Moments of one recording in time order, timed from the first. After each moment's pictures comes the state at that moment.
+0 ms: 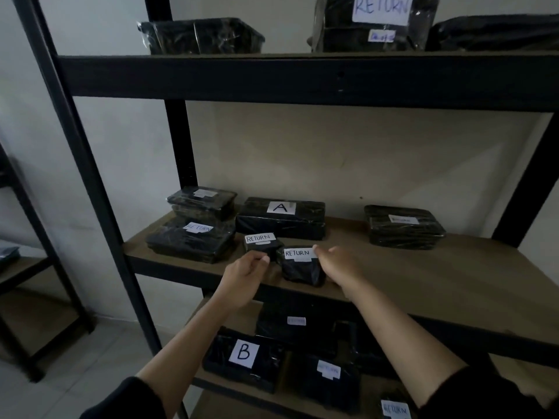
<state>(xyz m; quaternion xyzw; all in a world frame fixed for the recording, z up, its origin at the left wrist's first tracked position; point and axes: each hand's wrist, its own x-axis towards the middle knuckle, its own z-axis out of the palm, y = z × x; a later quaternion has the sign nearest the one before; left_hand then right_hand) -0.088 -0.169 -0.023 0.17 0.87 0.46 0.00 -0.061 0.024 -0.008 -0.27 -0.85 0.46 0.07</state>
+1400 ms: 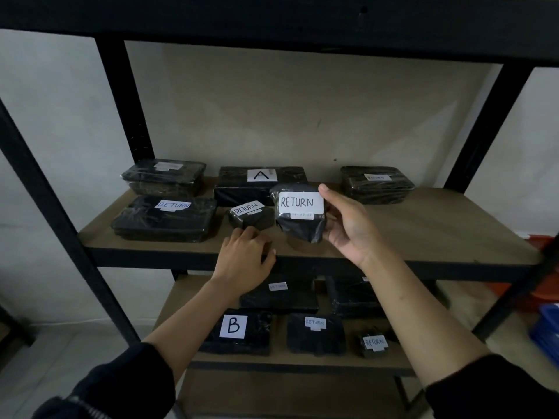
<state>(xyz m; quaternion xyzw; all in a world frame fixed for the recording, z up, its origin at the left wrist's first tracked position) -0.111 -0.179 -0.050 0.38 0.90 0.18 -0.11 -0.016 -0.013 0.022 -0.13 -0.56 0.80 0.18</state>
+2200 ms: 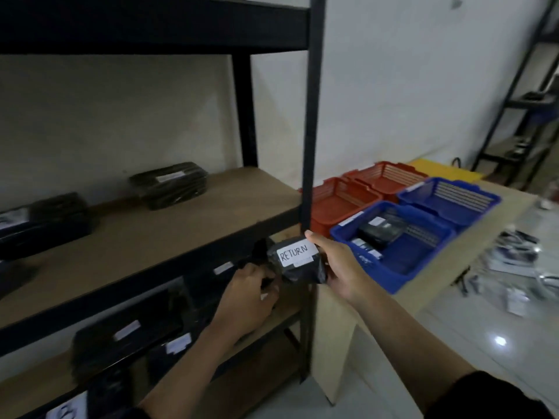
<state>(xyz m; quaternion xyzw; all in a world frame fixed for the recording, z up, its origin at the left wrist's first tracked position) 0.112 0.027 -0.089 0.61 0.74 0.28 0.08 0.257 0.138 -0.055 -0.42 -0.42 0.73 0.34</state>
